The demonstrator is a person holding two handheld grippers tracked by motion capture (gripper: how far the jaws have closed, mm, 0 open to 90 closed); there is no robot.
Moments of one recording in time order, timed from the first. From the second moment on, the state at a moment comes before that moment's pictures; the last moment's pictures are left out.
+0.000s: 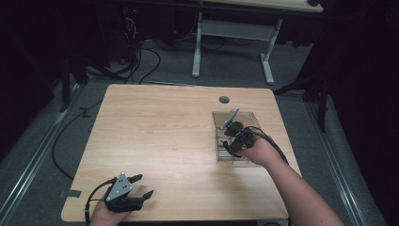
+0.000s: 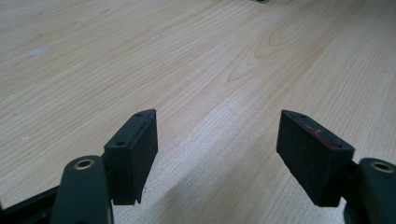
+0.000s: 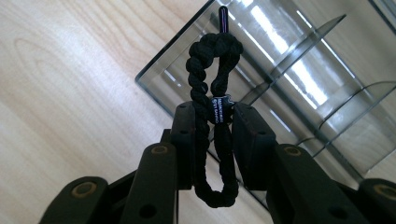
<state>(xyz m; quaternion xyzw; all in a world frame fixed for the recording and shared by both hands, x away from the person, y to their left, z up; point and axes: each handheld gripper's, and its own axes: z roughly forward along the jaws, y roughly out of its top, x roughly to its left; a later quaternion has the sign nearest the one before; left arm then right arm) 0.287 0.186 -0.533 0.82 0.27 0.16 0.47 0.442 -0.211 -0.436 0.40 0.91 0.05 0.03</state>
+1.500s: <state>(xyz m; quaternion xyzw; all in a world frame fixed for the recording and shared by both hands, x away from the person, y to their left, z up) 0.287 0.186 -0.533 0.83 0.27 0.16 0.47 0.464 -0.190 -0.486 0.39 0.92 0.01 0.00</state>
